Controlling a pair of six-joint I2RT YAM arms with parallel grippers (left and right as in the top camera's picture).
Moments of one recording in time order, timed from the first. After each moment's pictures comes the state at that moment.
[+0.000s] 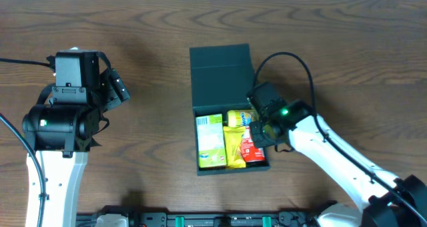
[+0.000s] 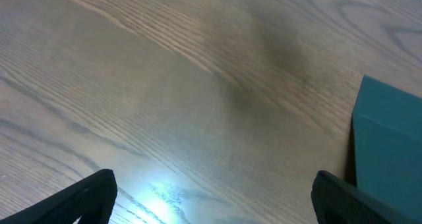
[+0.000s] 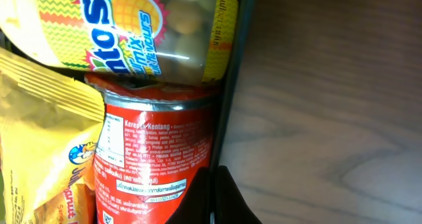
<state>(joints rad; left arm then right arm) -0.07 1.17 1.36 -1.16 -0.27 -0.46 0.58 1.47 0.95 -0.91 0.04 0.39</state>
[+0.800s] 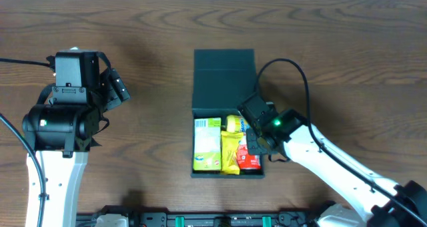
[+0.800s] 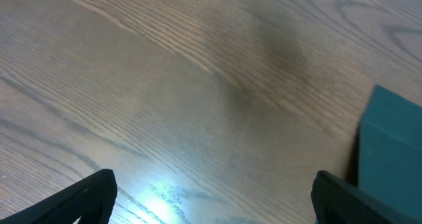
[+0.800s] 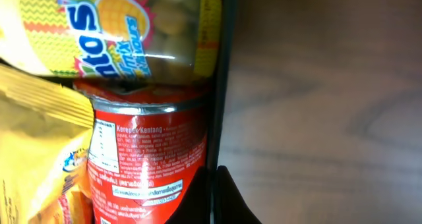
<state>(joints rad) -0.07 1.17 1.36 -1.16 -0.27 -0.46 0.67 1.43 0.92 -0.98 0.08 0.63</state>
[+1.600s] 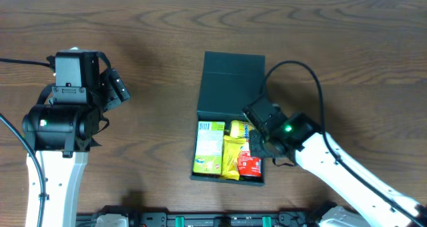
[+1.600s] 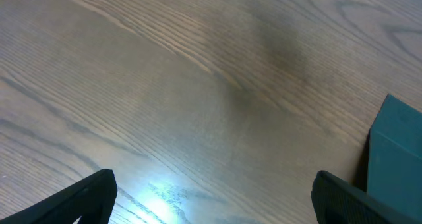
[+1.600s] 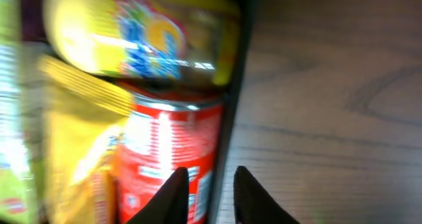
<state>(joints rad) -0.07 1.17 1.36 -1.16 -0.27 -0.46 0.67 1.33 0.97 -1.04 0.06 0.64</state>
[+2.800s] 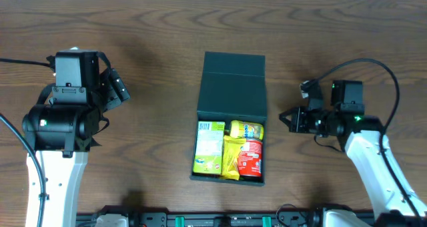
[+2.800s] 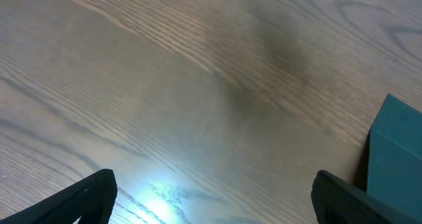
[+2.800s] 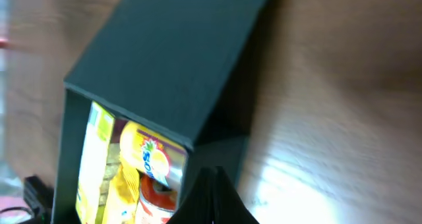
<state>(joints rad) -0.07 1.17 1.36 -1.16 -0.27 -0.46 -0.05 1.31 0.72 -0.54 -0.67 0.11</state>
